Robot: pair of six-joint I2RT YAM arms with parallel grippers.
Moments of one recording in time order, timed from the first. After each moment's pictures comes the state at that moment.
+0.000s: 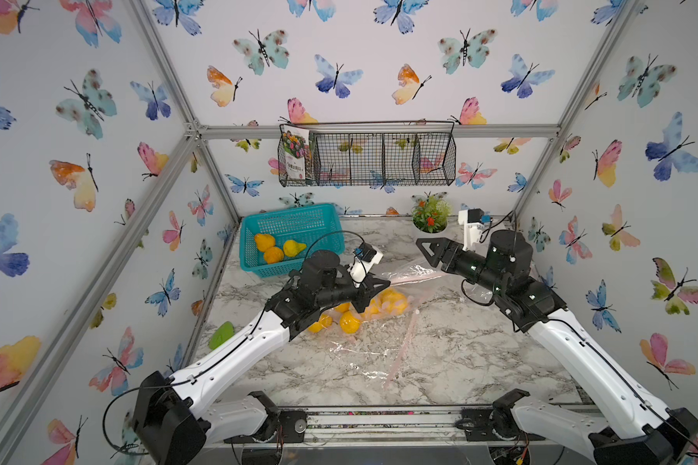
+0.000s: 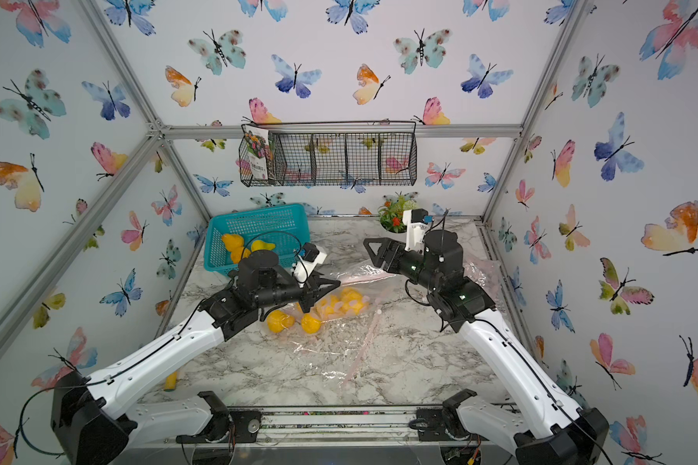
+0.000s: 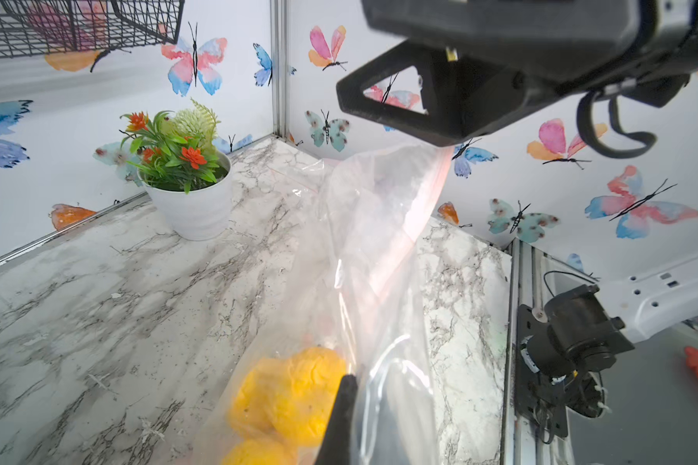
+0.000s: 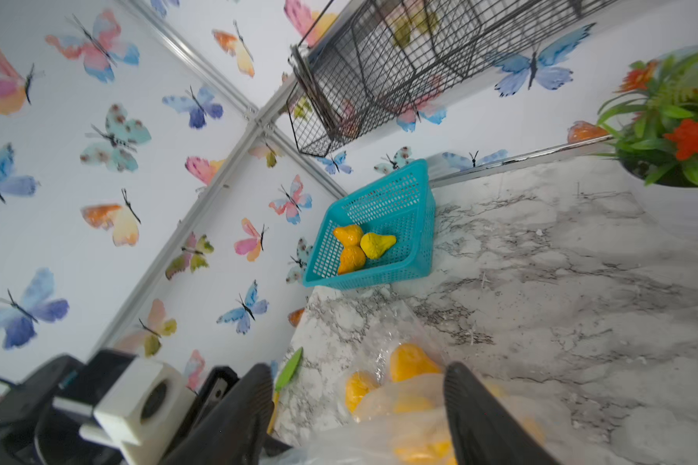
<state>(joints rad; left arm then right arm) -0.72 1.17 0.98 -0.13 0.46 -0.08 0.50 1.09 1.13 -0.26 -0.27 0.64</state>
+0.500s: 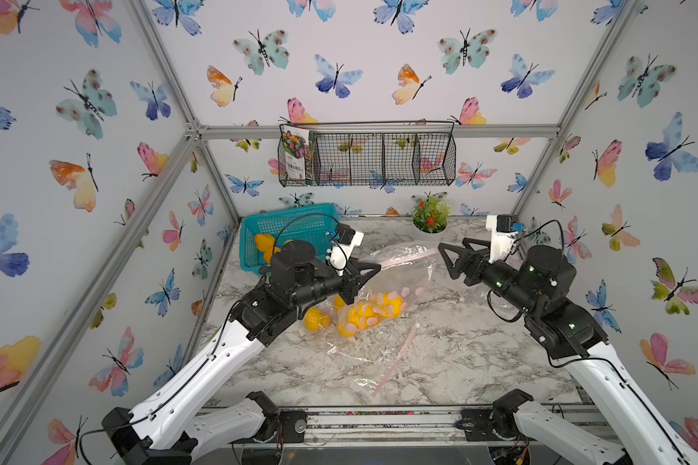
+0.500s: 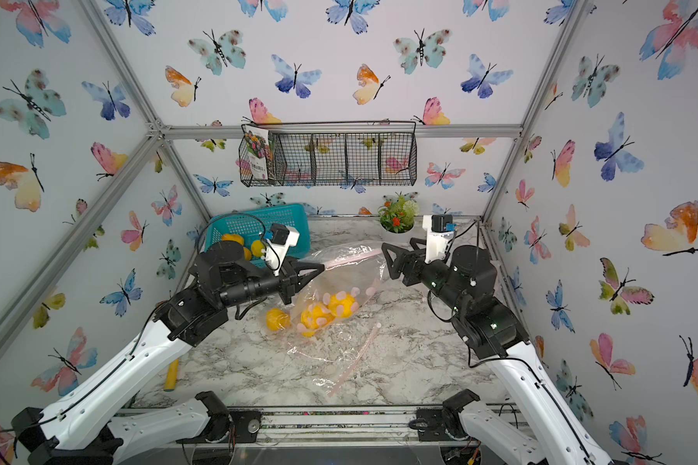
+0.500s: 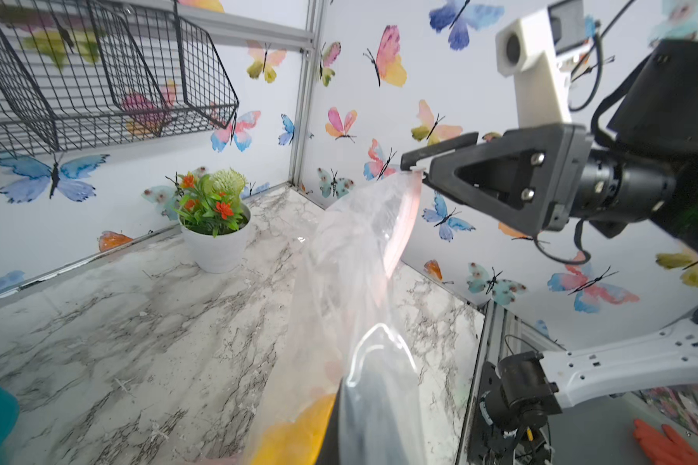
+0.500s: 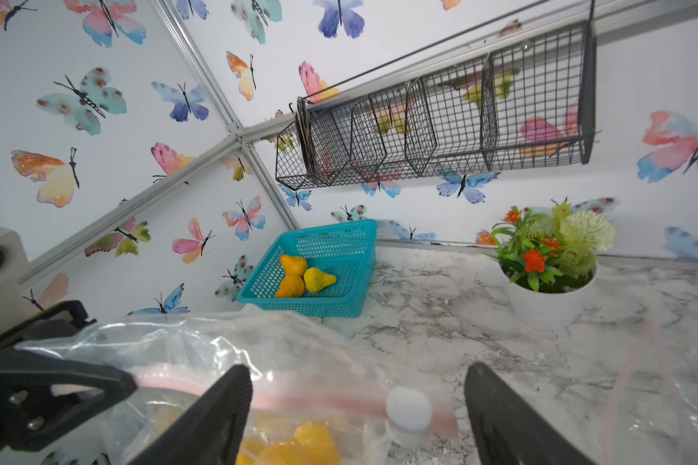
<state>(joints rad) -0.72 1.06 1.20 -0.33 0.39 -0.22 0.49 0.88 1.12 -0.35 -0.14 0.32</state>
